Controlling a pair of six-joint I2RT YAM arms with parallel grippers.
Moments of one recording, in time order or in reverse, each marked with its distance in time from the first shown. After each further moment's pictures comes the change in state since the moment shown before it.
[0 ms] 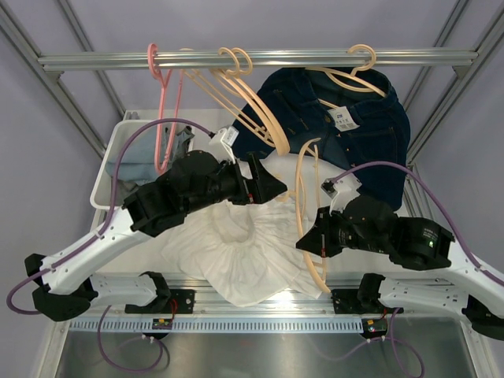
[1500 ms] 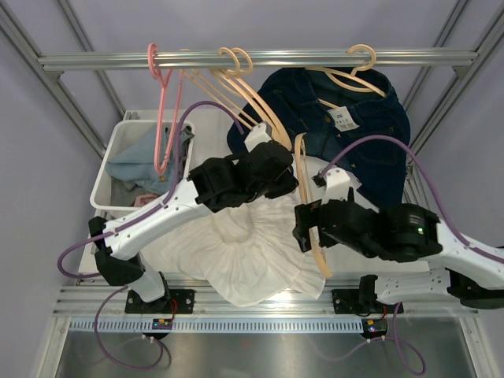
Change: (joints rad) left arm -0.122 0.447 0.470 -0.388 -0.343 -0.325; right arm 0.199 0.225 0.316 -0.325 0.478 -0.072
